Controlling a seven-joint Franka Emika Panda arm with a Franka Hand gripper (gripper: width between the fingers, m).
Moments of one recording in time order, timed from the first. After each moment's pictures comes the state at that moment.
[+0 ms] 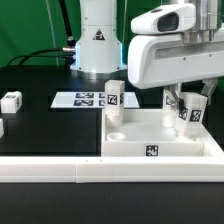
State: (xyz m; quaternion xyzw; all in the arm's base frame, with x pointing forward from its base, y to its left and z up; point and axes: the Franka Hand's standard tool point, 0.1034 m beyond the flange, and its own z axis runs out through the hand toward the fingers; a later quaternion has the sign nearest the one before) arm 0.579 0.125 0.078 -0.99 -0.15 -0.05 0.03
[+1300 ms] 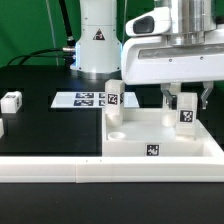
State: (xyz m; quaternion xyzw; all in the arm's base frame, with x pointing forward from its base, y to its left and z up) arm 0.578 0.120 0.076 -0.98 0.18 -0.04 0.06
